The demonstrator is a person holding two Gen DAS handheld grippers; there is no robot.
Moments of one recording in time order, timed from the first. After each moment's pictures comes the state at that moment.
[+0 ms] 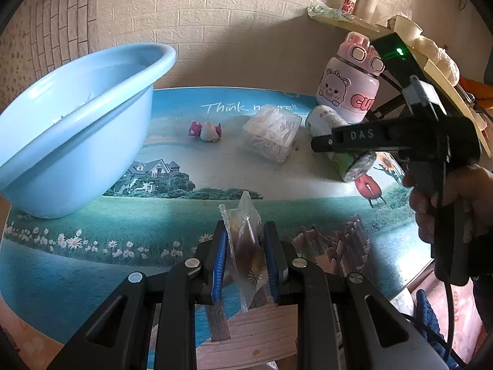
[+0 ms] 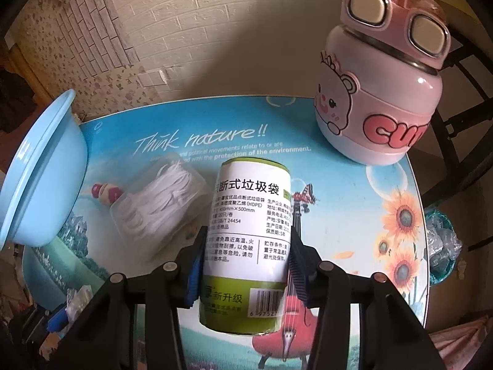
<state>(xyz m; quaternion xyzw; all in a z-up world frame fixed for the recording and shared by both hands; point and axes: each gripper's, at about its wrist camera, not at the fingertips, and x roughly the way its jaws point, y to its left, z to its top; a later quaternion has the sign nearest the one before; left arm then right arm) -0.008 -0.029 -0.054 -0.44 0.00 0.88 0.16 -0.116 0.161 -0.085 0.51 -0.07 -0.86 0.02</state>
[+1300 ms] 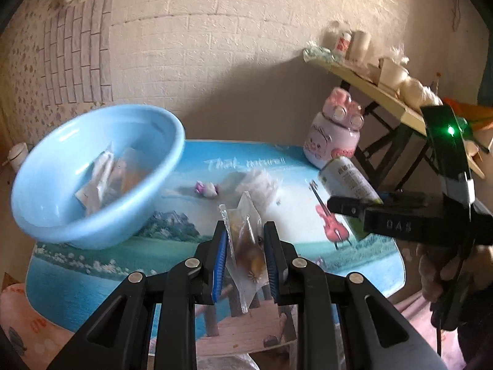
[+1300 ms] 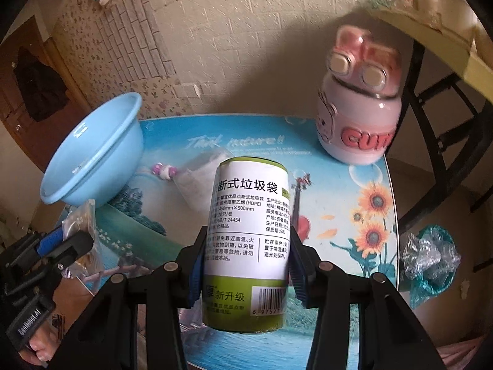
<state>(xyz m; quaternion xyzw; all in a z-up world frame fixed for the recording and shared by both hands) 0.007 -0.037 0.019 -0.37 -0.02 0.91 0.15 -0.039 0.157 -0.019 0.46 -0.05 -0.88 0.09</state>
